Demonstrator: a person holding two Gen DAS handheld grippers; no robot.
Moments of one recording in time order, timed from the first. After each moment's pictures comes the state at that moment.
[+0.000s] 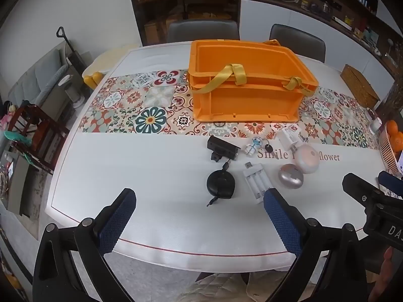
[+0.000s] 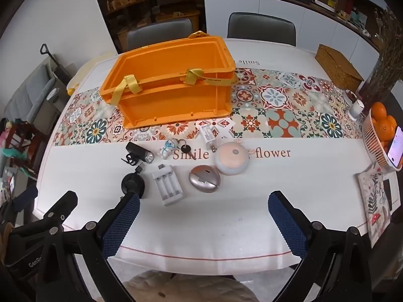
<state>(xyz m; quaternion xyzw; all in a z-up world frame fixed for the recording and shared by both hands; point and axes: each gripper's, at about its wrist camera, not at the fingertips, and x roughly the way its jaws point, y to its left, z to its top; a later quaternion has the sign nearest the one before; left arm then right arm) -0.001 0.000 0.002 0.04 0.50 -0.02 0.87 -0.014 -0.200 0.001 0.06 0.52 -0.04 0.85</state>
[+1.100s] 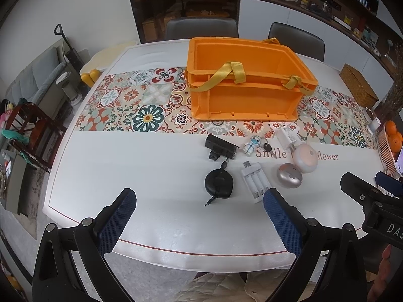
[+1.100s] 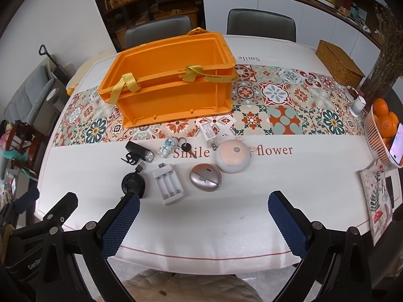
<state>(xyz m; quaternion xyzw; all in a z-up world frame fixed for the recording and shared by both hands) 0.003 0.000 -0.004 0.03 0.51 -0.03 0.86 -0.011 -0.201 -0.001 0.07 0.52 -0.04 0.85</state>
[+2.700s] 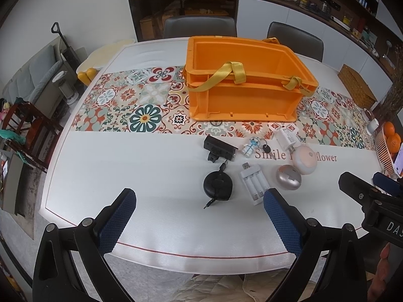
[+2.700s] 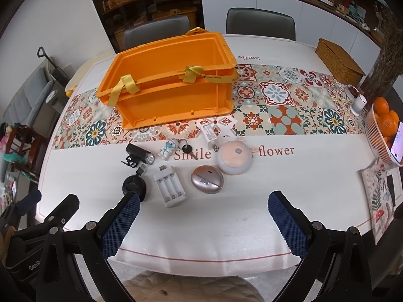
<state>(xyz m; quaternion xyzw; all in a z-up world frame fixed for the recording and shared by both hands) 0.008 0.002 -0.007 0.03 0.51 -0.03 0.86 -0.005 -0.200 -0.003 0.07 0.52 -0.04 0.85</state>
